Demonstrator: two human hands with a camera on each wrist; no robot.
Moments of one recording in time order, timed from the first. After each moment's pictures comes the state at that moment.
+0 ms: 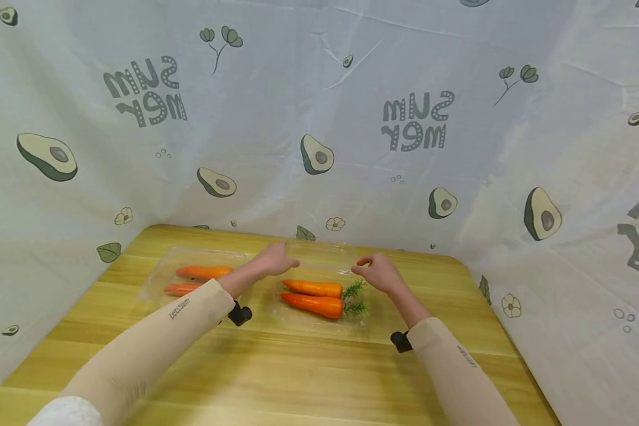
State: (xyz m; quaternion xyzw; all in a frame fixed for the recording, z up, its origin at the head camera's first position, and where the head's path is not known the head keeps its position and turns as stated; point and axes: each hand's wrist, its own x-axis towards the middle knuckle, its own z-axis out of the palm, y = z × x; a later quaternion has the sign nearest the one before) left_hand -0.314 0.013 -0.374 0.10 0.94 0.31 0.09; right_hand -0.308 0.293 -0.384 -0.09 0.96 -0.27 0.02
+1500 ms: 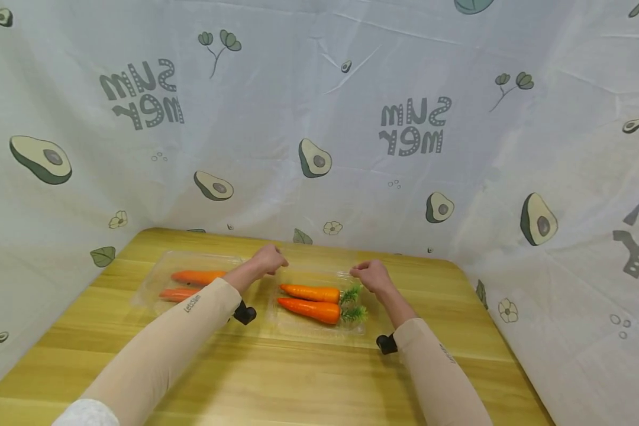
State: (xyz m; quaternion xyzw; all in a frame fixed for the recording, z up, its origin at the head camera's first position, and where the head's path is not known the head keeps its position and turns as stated) left_hand -0.358 0.009 -0.398 0.00 0.91 0.41 0.12; right_hand -0.336 0.297 -0.415 0.02 0.91 -0.42 0.06
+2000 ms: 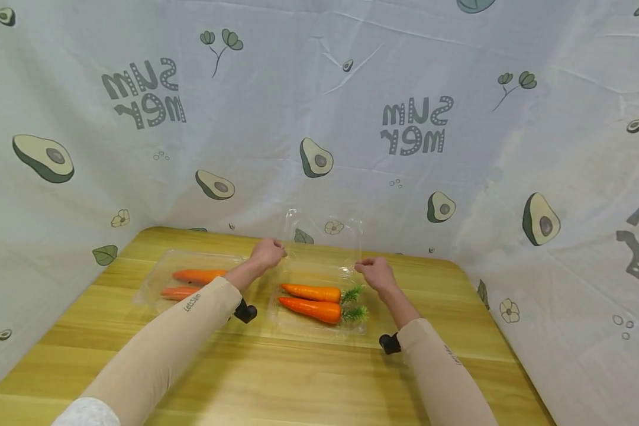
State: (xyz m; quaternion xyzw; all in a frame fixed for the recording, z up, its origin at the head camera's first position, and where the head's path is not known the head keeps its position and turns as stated) left_hand -0.354 0.006 -0.395 -0.02 0.89 0.45 0.02; right_hand -0.331 0.297 -0.407 0.03 0.89 -0.45 0.04
